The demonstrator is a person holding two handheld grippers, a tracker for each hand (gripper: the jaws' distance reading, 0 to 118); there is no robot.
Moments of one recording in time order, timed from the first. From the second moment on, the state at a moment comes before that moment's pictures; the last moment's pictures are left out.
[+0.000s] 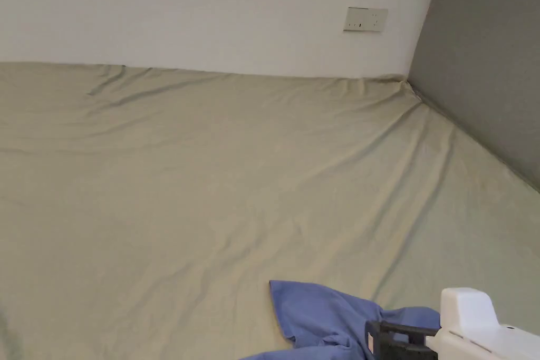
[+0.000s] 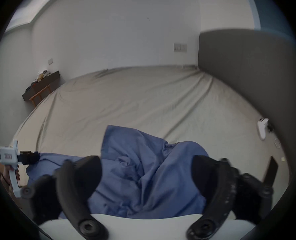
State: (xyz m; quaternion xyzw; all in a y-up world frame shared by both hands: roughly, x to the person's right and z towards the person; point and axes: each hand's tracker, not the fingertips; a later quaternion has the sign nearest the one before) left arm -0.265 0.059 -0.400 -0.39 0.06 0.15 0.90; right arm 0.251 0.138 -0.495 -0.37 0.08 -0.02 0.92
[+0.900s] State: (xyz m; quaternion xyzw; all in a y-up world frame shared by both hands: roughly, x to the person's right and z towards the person) left arm -0.262 0.148 -0.396 -0.33 0.03 0.18 0.92; right arm 0.255 0.197 -0.524 -0.36 0.10 0.03 0.93
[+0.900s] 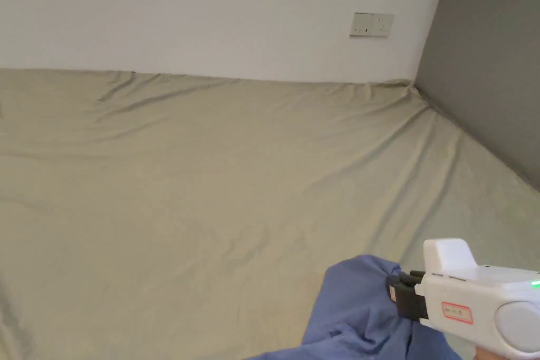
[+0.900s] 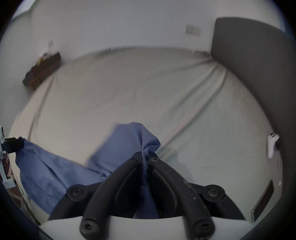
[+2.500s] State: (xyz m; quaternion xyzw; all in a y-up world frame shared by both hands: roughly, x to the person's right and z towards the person) left arm -0.295 0.521 -0.637 -0.11 0.12 0.01 0.99; right arm 0.211 0.599 -0.661 0.02 -0.02 -0.03 1.00
